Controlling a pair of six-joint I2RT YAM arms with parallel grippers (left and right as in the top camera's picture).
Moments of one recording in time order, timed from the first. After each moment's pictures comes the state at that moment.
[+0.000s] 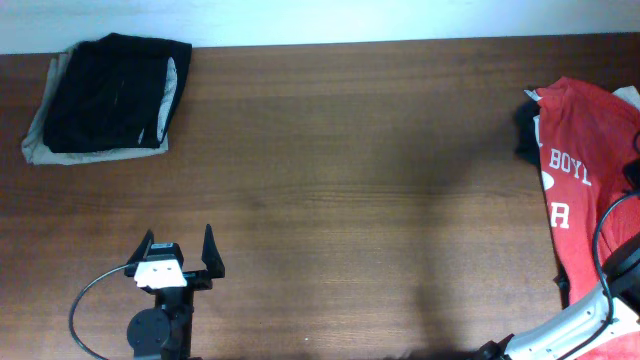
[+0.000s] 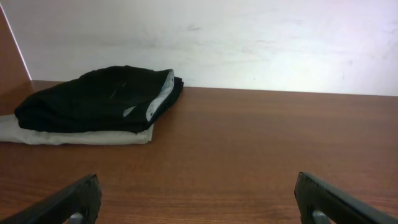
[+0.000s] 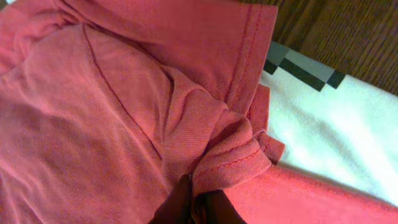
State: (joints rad) left arm 0.07 0.01 0.01 -0.08 0.02 -0.04; right arm -0.85 2.14 1.53 -0.37 -0.11 0.32
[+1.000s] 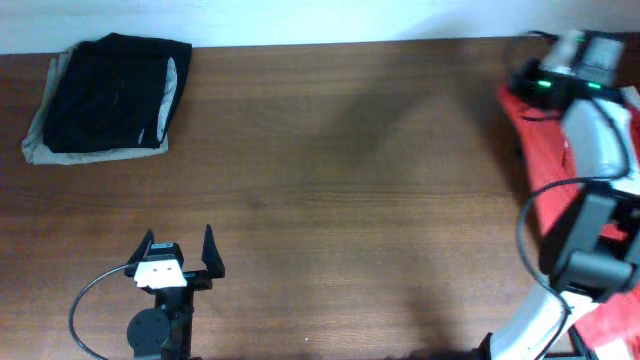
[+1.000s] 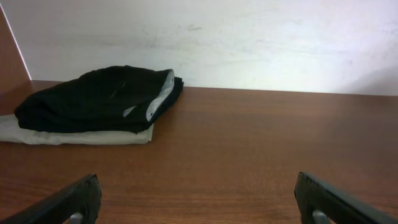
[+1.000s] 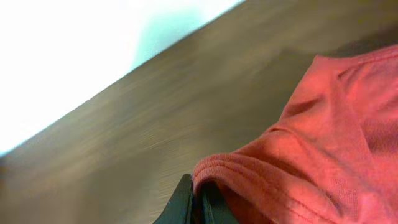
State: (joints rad) left arm 0.07 0.01 0.01 -0.08 0.02 -0.04; right arm -0.27 2.04 1.68 -0.45 -0.39 0.32
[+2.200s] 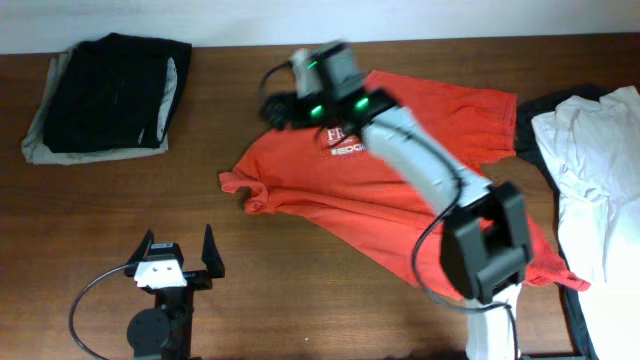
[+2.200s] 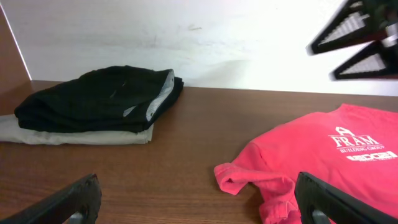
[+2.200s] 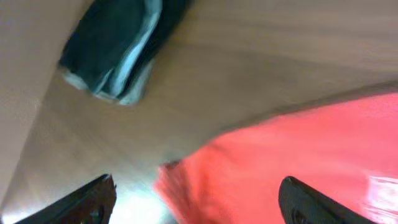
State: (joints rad) left arm 0.07 0.01 0.01 -0.08 0.02 -0.04; right arm 0.45 2.12 1.86 -0.53 -0.42 0.38
